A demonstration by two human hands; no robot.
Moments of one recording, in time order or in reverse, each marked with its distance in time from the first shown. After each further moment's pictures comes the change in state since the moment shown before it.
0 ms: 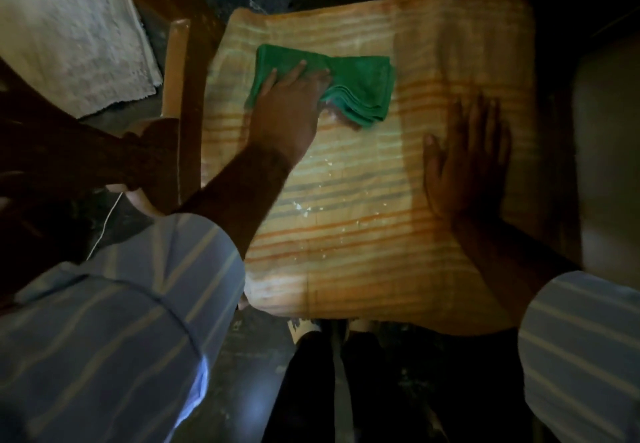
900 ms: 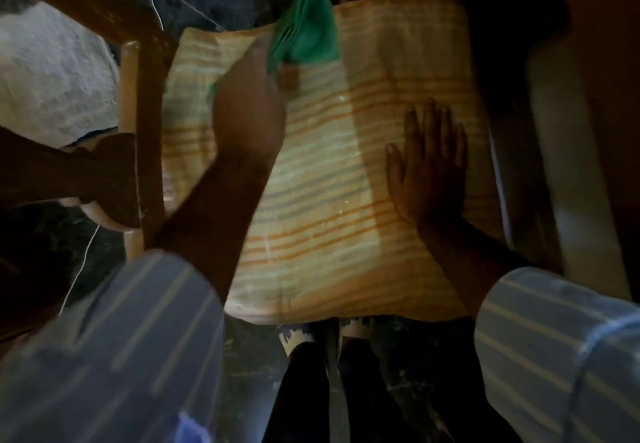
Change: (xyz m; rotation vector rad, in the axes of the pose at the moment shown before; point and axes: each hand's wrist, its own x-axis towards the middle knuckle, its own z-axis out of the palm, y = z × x) left_hand -0.009 0.058 -0.052 -0.249 0.302 -0.280; right_hand -0.020 0.010 -0.007 -0.021 0.002 0.012
